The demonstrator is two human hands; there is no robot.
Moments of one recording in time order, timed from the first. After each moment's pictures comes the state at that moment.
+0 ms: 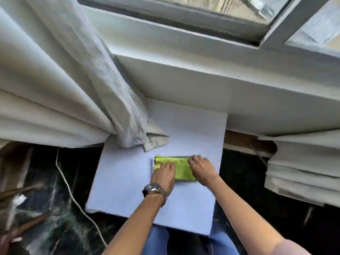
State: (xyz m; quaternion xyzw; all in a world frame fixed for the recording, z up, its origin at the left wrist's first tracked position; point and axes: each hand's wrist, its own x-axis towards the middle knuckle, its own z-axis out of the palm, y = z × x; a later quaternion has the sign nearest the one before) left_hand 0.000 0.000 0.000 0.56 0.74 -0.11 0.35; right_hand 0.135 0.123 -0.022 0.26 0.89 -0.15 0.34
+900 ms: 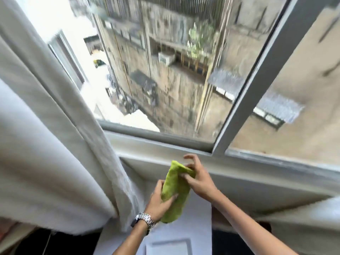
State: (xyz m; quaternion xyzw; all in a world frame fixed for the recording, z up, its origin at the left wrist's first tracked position) left_hand -0.075 0.129 0.211 0.36 0.75 0.37 0.41; right_hand 0.057 0.272 0.284 0.38 0.77 -0.49 -0.15
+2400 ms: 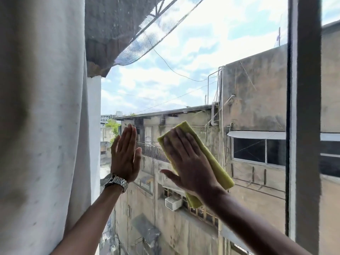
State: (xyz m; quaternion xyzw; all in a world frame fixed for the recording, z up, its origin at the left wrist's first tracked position) left_hand -0.385 0.332 0.853 0.51 0.57 0.42 -0.48; right_hand -0.160 0.415 0.861 0.17 0.80 0.41 -0.41
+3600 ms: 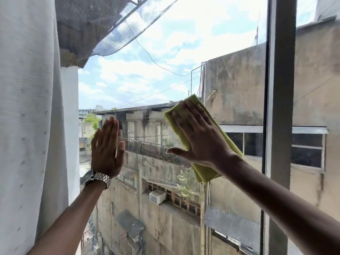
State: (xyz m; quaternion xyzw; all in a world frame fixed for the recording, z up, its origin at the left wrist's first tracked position) left_hand -0.390 0.335 0.847 0.51 0.55 0.43 -0.50; right_hand -0.091 0.422 0.916 0.18 0.79 0.42 -0.40
